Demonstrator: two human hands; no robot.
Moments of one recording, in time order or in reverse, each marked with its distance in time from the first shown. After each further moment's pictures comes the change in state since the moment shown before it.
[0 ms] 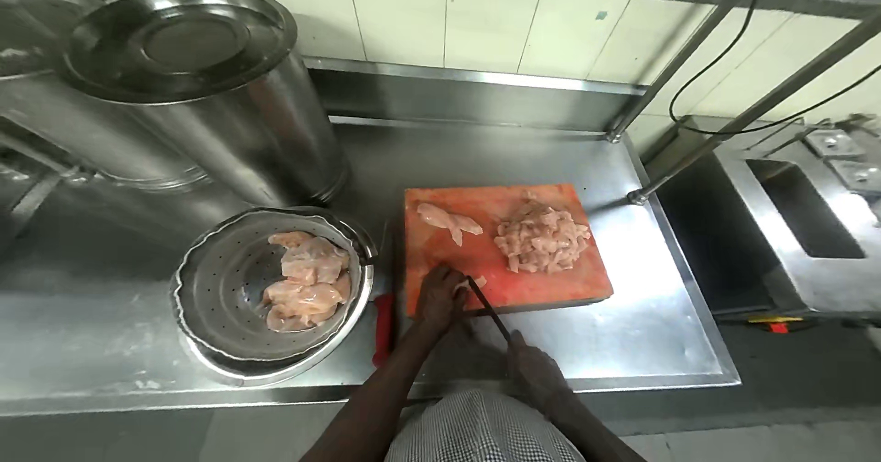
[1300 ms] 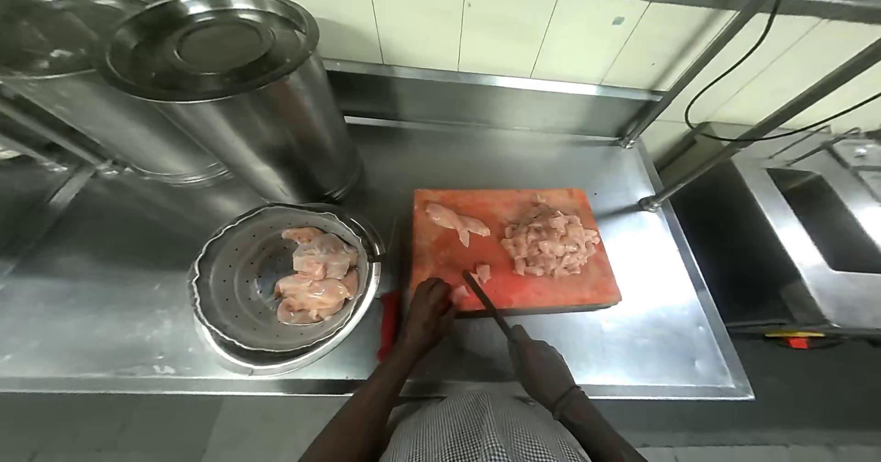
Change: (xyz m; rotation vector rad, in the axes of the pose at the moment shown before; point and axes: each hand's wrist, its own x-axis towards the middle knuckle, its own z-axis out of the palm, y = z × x) left_hand -0.039 -0.010 -0.021 -0.046 0.049 0.000; right_hand -0.009 -0.007 -0.029 0.044 0.023 -0.096
